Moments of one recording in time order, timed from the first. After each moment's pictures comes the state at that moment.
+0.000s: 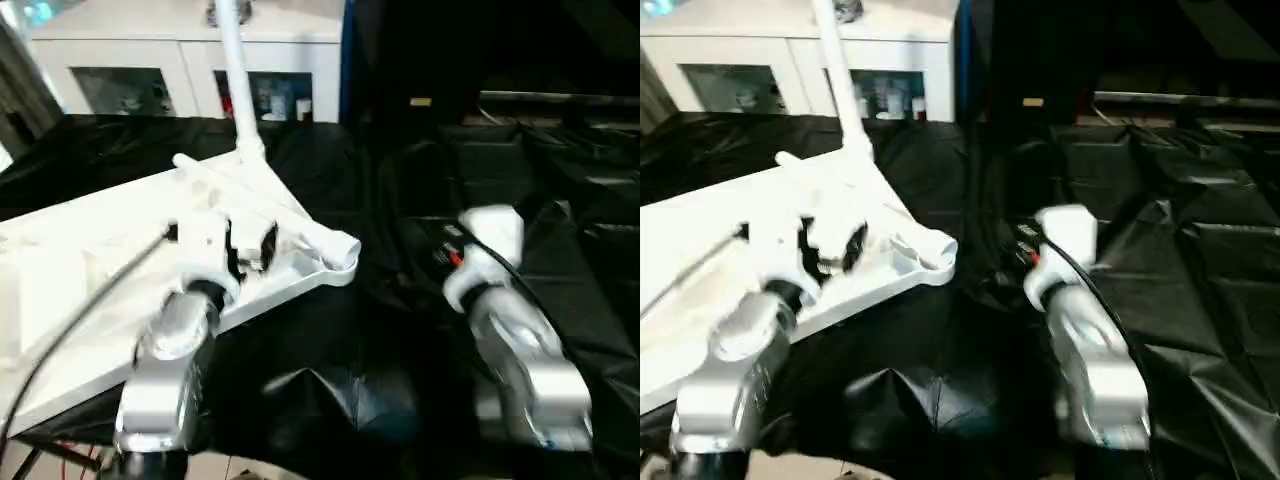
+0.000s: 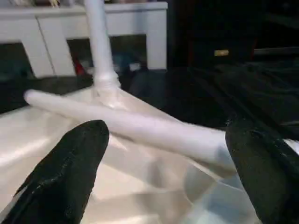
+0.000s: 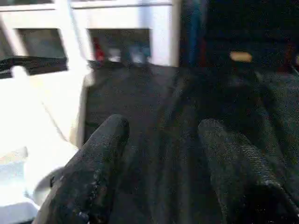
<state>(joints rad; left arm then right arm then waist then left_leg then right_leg) -0.19 0.08 0.04 -0.17 -0.02 0.37 -0.19 -0.25 -0.06 -0.05 -0.15 0.07 0.46 0.27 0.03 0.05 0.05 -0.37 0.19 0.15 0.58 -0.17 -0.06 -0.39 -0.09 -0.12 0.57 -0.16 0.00</state>
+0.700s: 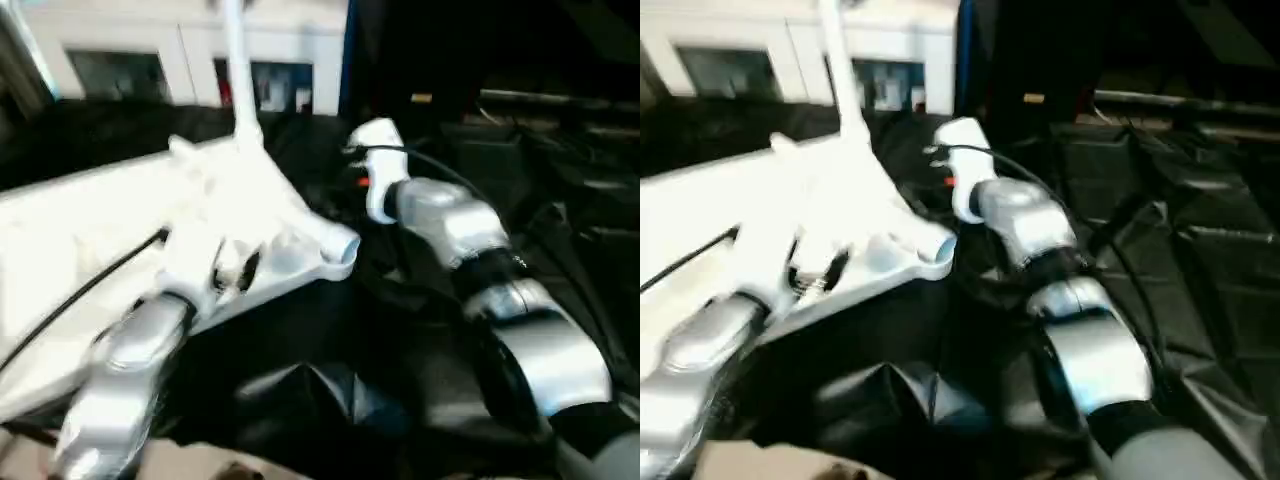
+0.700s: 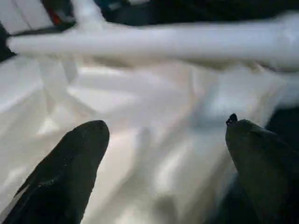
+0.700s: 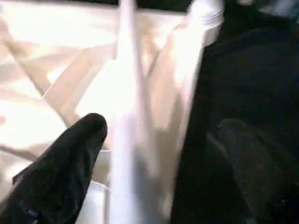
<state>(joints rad) 0.03 0.36 0.00 -0.50 -0.03 0.64 -0.37 -1.11 -0.05 0.04 1.05 0.03 0.34 0.63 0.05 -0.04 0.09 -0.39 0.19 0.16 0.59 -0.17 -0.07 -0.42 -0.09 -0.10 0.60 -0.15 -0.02</state>
